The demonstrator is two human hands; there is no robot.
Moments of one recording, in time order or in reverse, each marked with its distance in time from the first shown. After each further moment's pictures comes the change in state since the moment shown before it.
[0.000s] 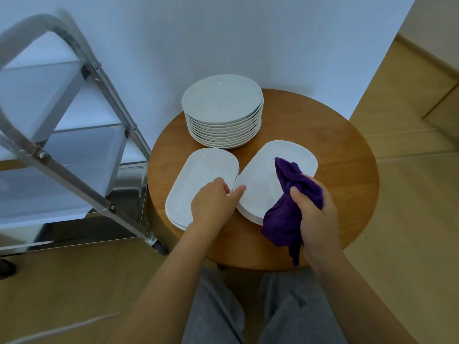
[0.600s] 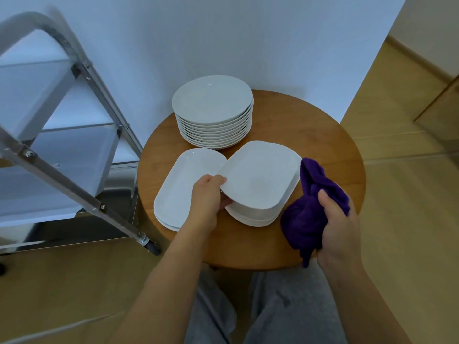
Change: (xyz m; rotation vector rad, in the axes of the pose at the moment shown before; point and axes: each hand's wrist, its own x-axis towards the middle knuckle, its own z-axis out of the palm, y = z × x) left_hand -0.011 0.029 -0.011 -1.075 -0.103 -0.389; right_hand 0.001 -0.013 -0.043 0.200 0.137 0.059
